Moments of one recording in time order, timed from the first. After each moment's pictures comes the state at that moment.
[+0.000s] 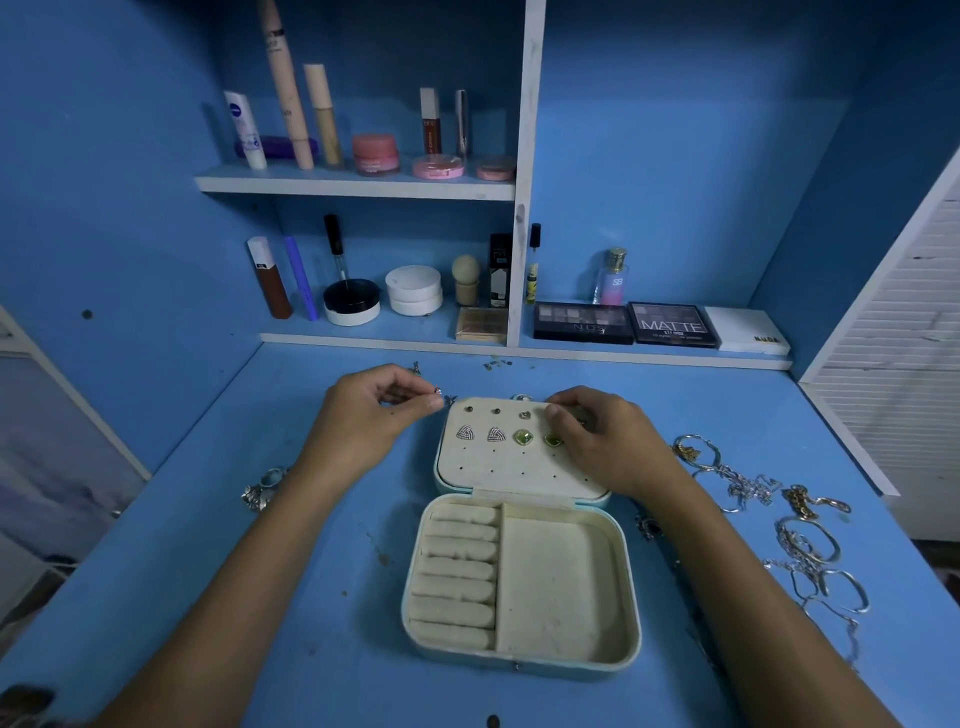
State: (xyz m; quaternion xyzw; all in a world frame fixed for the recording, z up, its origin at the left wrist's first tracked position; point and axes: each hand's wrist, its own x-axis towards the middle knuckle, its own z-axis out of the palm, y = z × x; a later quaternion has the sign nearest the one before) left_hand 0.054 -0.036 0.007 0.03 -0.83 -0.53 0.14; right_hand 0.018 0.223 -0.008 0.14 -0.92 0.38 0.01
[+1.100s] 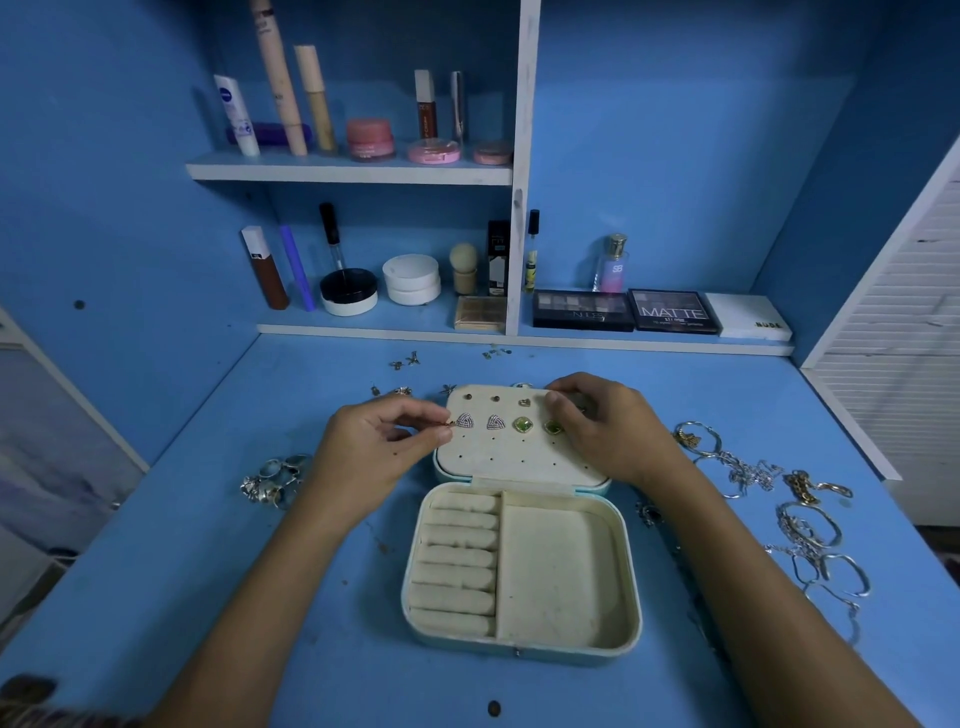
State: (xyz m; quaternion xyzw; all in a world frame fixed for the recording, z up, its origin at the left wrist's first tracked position) left_hand 0.094 -0.020 0.001 0.00 -0.80 -0.59 0.12; right_hand 0.019 0.223 -0.007 0.14 -0.91 0.39 0.01
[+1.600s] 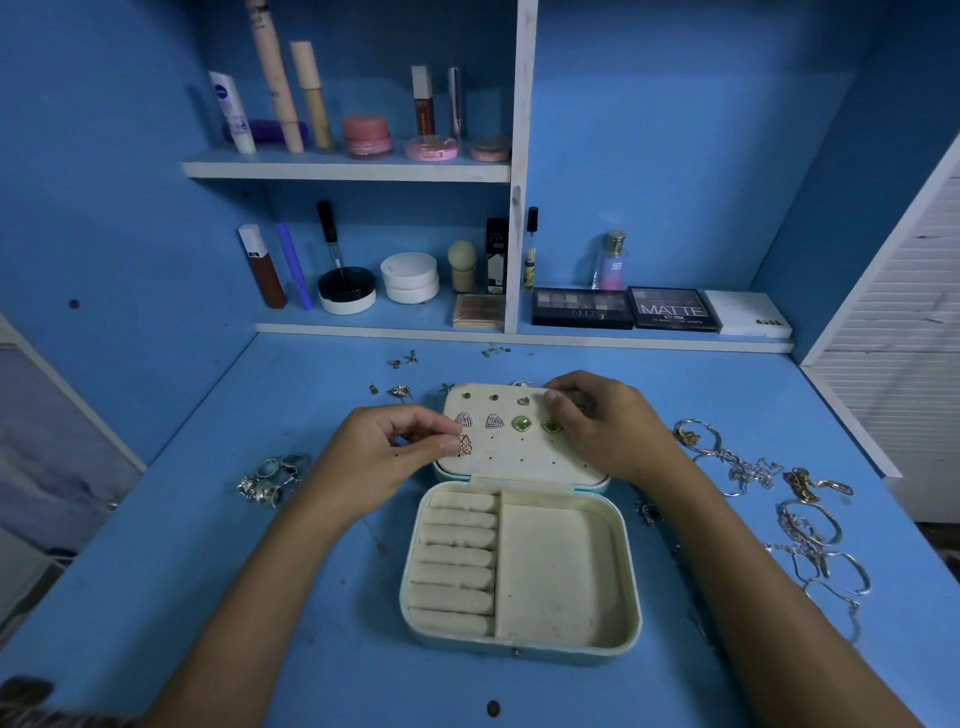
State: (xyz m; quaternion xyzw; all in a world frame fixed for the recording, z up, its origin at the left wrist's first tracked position) left_hand 0.095 -0.019 0.006 0.01 -0.82 -0.57 0.02; right_hand 0.019 0.223 -0.007 0.14 -0.91 0.39 0.01
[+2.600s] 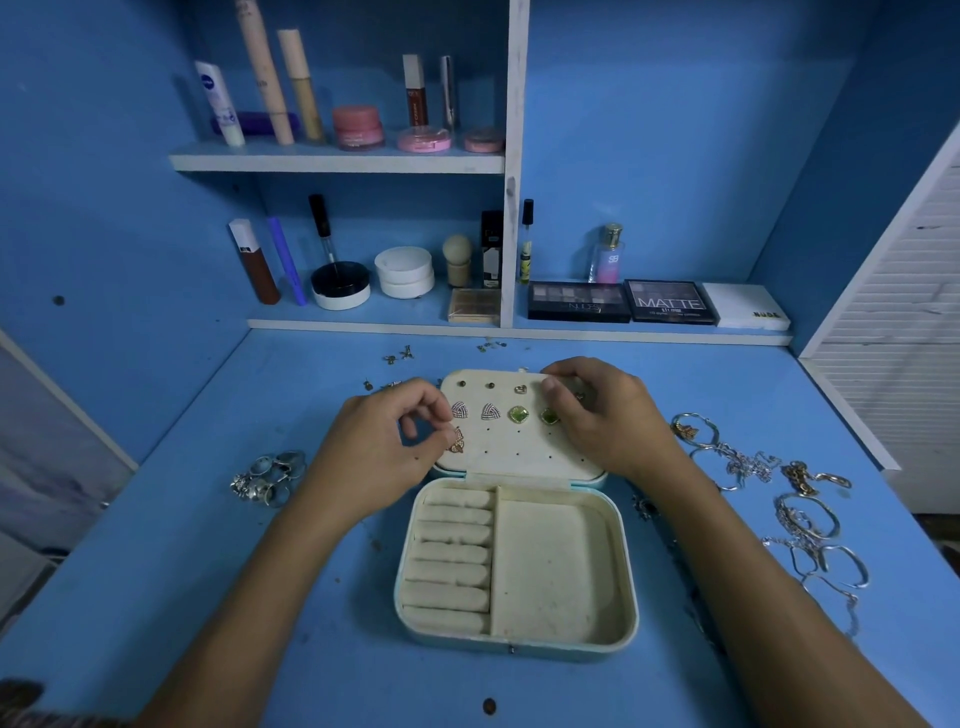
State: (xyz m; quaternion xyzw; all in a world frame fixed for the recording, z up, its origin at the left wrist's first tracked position) left_hand 0.094 -0.012 0.014 -0.06 -0.92 -0.37 0.13; right_hand 0.021 0.222 -0.008 0.15 -0.90 0.41 0.07
